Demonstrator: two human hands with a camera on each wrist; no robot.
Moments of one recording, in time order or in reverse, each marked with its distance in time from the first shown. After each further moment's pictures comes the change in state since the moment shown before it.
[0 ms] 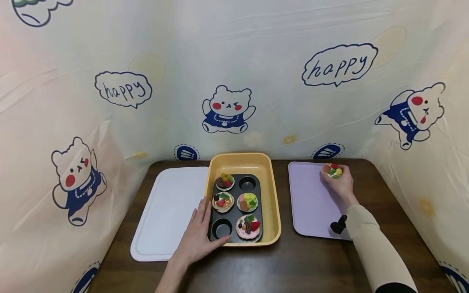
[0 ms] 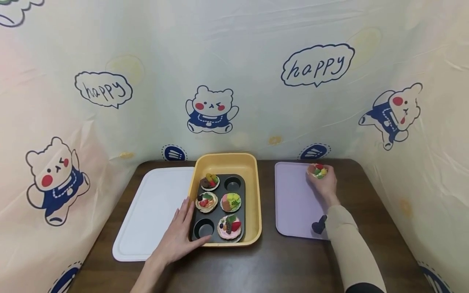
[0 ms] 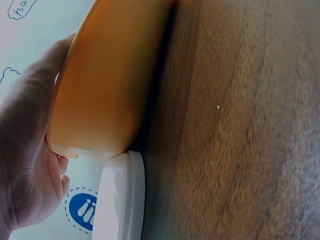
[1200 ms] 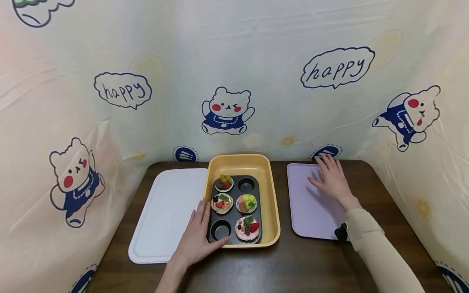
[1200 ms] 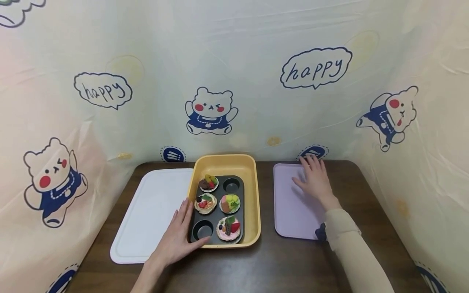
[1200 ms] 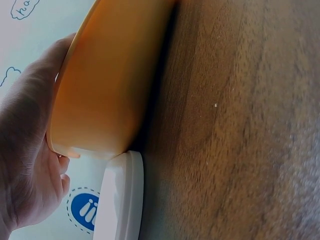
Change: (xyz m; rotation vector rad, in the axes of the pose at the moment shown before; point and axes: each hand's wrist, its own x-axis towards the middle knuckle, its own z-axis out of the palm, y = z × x) left_hand 0.002 -0.002 0.001 -0.007 0.007 0.007; right_hand -0.016 -0.034 -0.002 -0.507 -0.039 -0.778
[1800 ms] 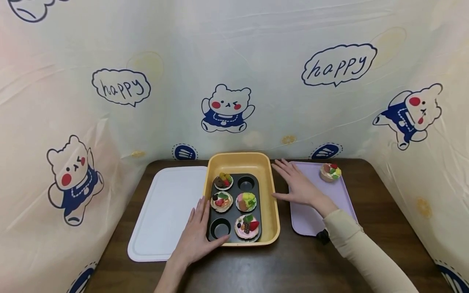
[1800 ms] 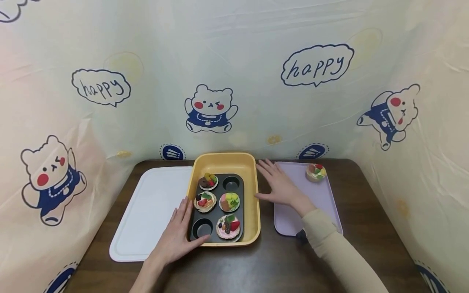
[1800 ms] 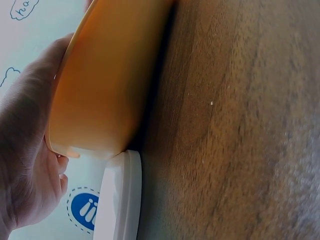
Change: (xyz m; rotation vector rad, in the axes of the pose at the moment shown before) left_hand 0.000 -0.001 0.001 0.015 0.022 0.022; right_hand 0.017 -0.119 0.005 0.106 -0.296 -0.257
